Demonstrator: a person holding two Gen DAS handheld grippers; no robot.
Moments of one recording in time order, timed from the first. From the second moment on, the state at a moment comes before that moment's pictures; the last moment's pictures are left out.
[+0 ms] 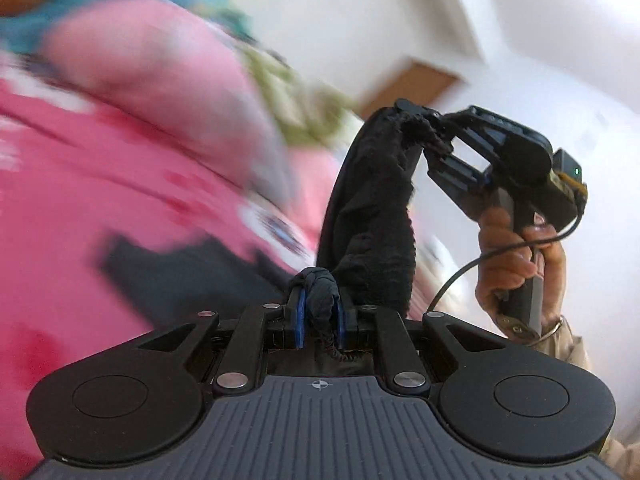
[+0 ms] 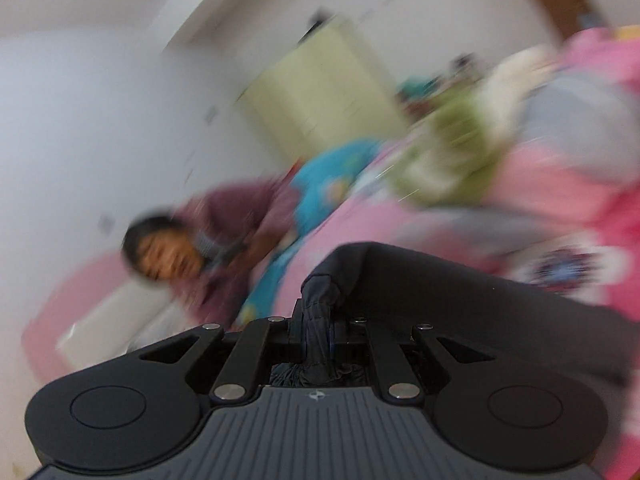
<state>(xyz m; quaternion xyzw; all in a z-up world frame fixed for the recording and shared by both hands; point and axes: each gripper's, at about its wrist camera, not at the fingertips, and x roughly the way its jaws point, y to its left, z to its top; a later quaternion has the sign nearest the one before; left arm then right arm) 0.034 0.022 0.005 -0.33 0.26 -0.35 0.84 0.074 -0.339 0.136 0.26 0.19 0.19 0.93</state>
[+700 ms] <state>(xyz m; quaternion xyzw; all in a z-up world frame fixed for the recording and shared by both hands) 0.086 0.252 -0.080 -0.46 0.22 -0.03 0.86 0.377 0.072 -0.052 0.10 0.44 0.33 0.83</state>
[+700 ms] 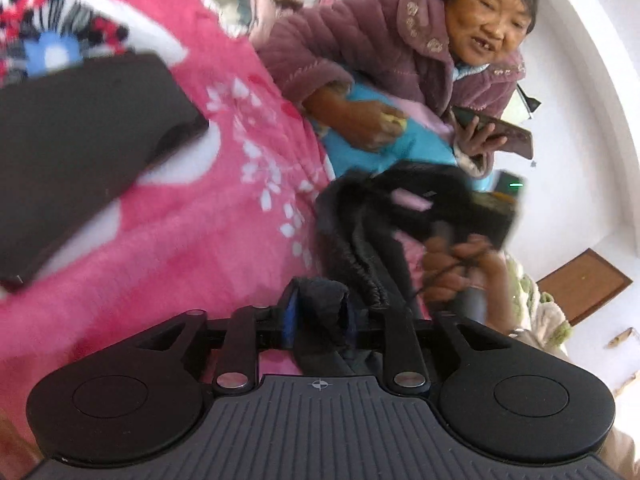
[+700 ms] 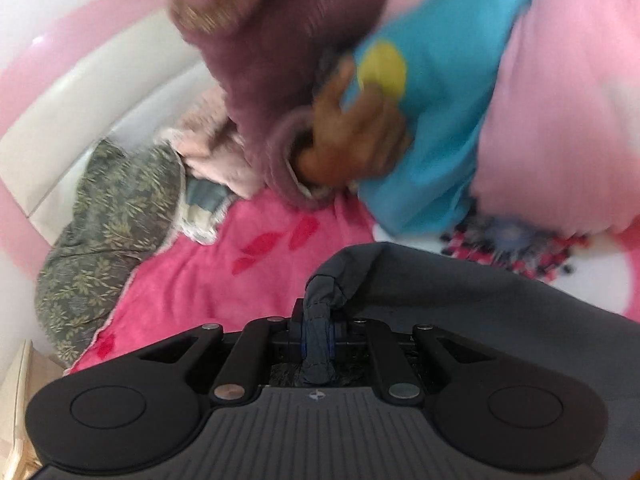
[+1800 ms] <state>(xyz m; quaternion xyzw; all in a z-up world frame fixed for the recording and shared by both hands) 0.132 0.160 -0.039 -0.17 0.32 0.12 0.92 0.136 -0.191 0.010 0.05 0.41 0.13 0.90</state>
